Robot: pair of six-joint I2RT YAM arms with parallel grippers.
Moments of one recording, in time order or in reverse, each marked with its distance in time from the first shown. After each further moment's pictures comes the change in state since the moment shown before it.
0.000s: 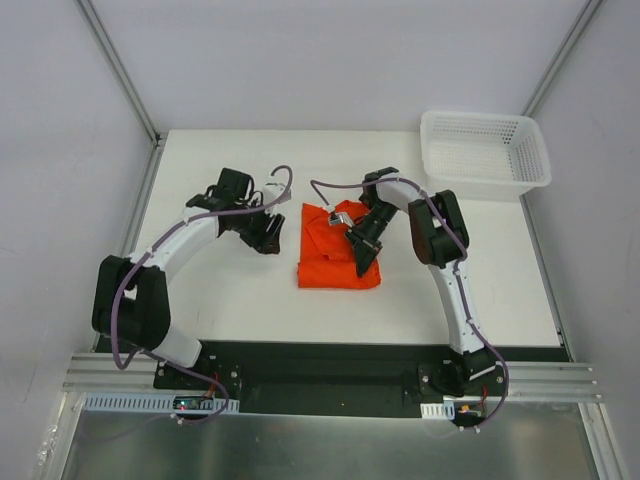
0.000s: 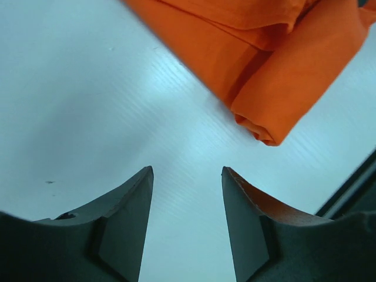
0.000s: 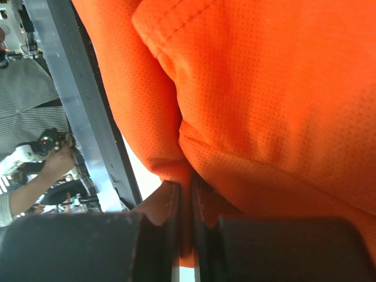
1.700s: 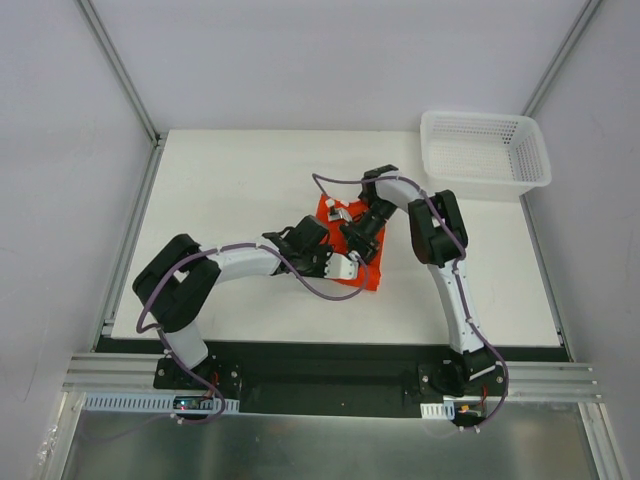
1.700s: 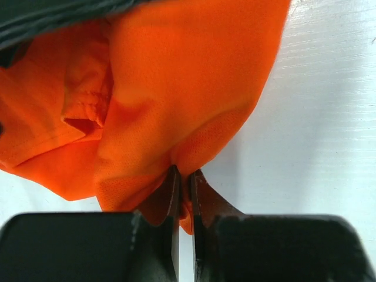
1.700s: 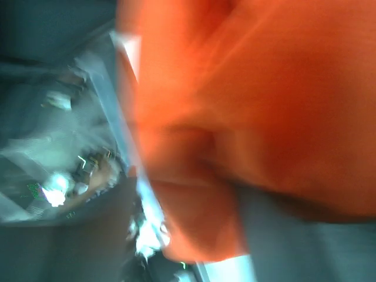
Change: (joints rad) left arm -0.490 0.203 -0.145 0.369 -0.338 0.622; right arm 0.002 0.045 0.056 -0.045 -0.006 0.120
